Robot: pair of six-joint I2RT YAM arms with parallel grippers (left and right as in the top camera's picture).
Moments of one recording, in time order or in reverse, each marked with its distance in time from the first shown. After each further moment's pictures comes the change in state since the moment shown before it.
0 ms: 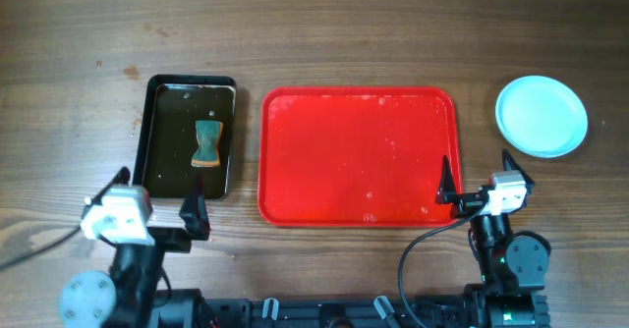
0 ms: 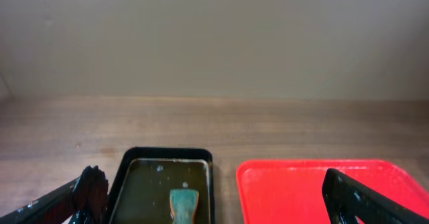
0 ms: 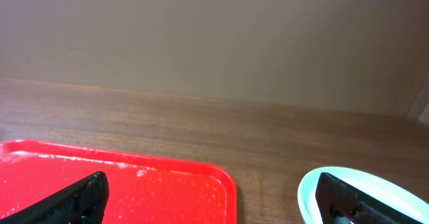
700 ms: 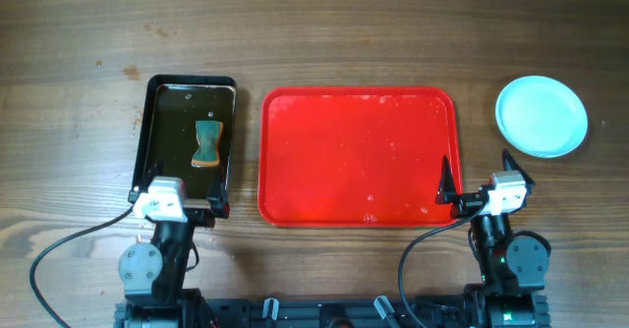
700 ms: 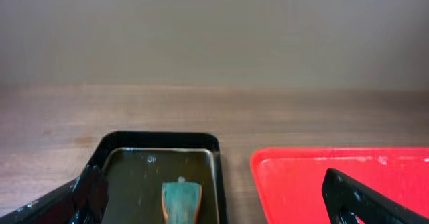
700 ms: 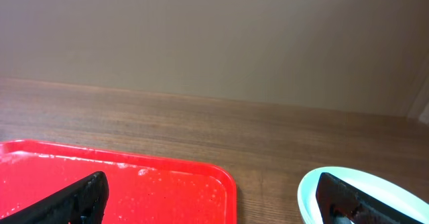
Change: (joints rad) left arm 0.020 -0.180 -0.607 0.508 0.031 0.000; right arm 0.000 0.000 0.000 0.000 0.000 0.000
